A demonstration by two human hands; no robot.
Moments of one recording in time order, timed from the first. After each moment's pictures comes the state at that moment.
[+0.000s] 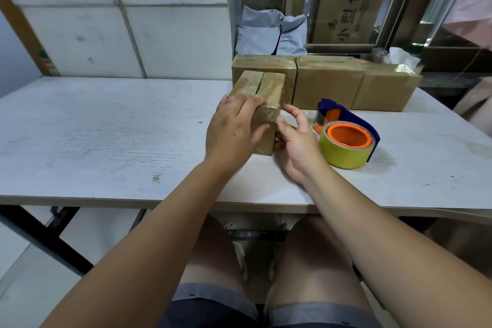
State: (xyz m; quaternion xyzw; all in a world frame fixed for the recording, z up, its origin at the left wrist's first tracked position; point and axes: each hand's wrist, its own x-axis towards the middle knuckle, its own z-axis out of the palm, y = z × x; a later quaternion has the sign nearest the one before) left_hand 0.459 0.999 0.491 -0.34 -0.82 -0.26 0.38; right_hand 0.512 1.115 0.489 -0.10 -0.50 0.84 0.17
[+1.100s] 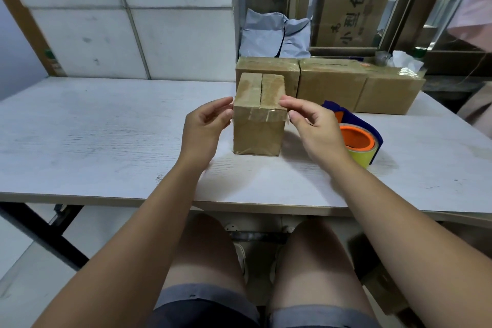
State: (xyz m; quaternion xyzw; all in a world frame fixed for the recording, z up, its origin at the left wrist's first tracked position) left_hand 0.456 0.959 0.502 -0.17 -0.67 -0.72 0.06; right_hand 0.523 1.150 0.507 0.02 -0.81 0.52 0.28
